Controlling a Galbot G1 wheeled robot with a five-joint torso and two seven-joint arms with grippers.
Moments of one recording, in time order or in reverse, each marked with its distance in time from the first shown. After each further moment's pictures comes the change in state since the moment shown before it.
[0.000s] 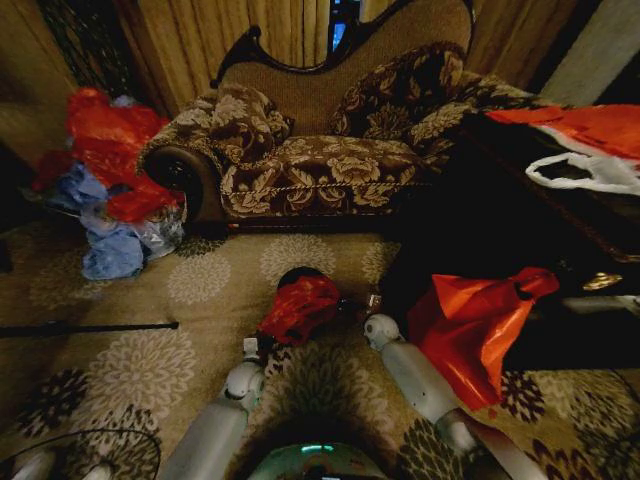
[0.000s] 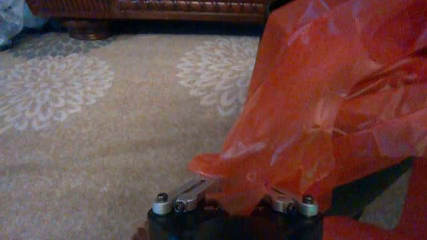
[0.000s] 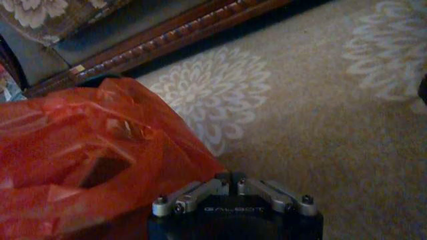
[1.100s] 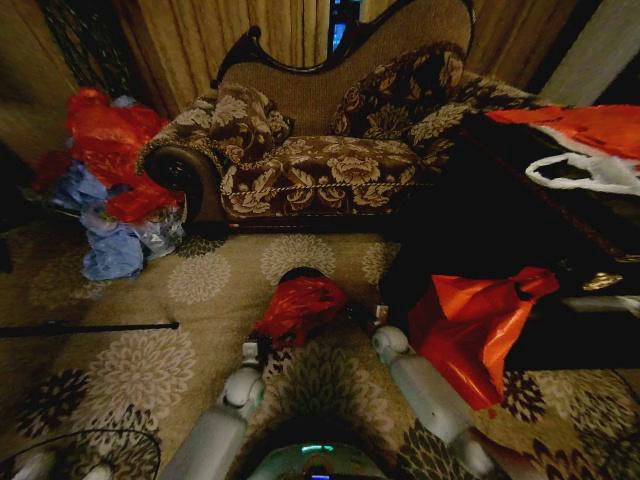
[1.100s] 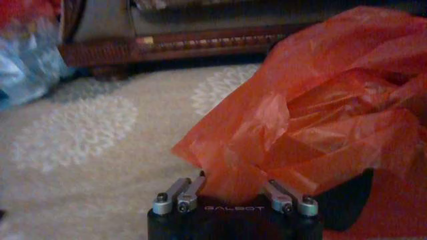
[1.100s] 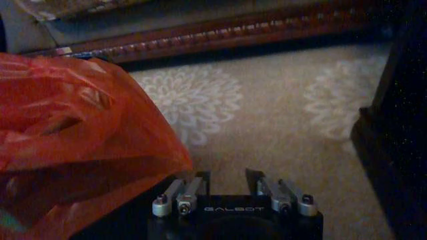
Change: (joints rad) left arm 0.174 0.066 -0.055 -0.212 0.125 -0.050 -0.024; right arm -0.147 -0.097 0.042 0.153 -0.242 0.102 0.015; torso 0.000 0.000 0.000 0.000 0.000
